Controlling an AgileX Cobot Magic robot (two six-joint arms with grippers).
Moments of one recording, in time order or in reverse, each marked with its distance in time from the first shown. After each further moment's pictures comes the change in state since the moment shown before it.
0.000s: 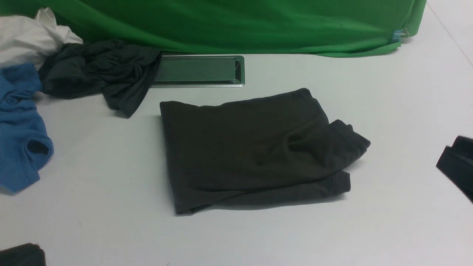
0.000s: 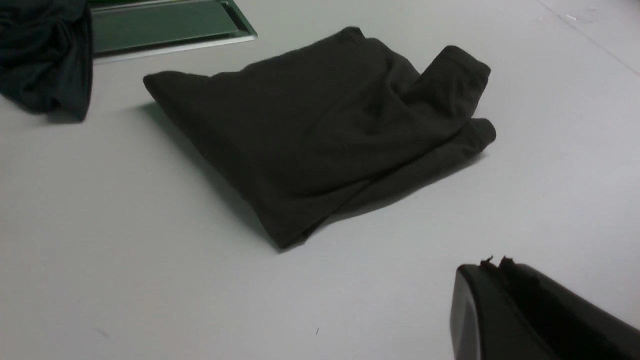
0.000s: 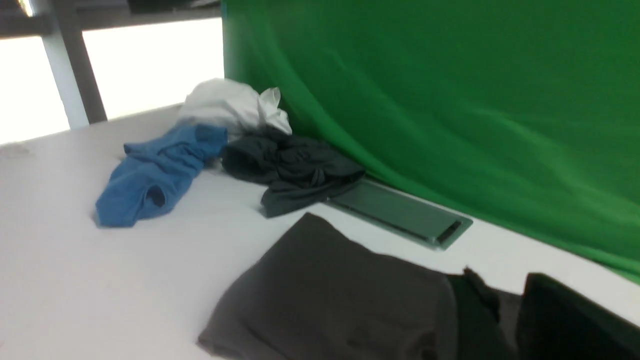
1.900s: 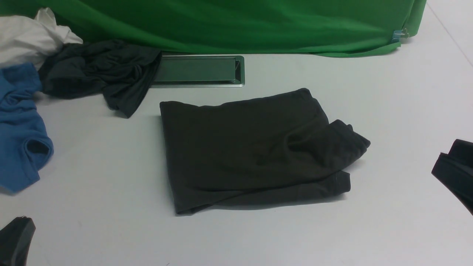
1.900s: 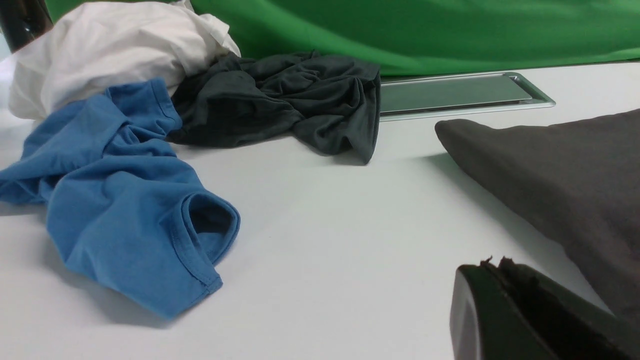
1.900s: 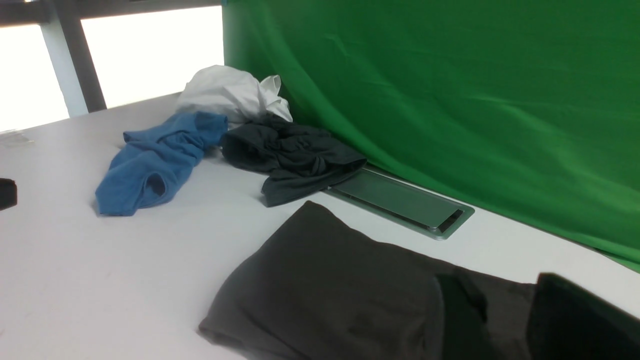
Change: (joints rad) right arm 0.000 0.000 0.006 0.000 0.003 0.000; left arm 0.000 -0.211 0.709 0.563 -0.864 -0.314
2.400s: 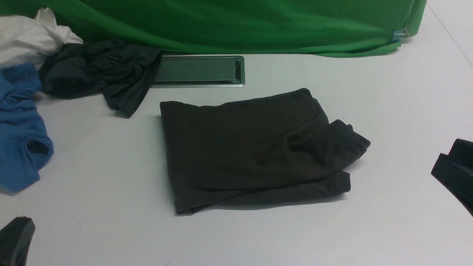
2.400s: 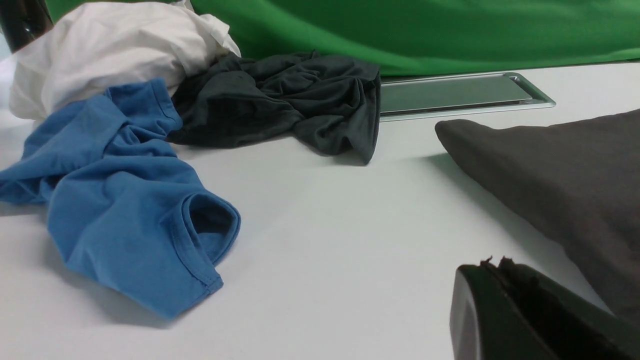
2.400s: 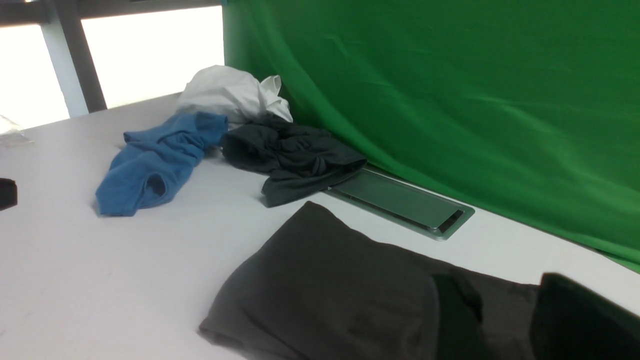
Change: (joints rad) right arm 0.000 -0.006 0.000 0.000 0.000 0.000; left arm 0.000 0.000 0.000 0.000 0.000 0.000
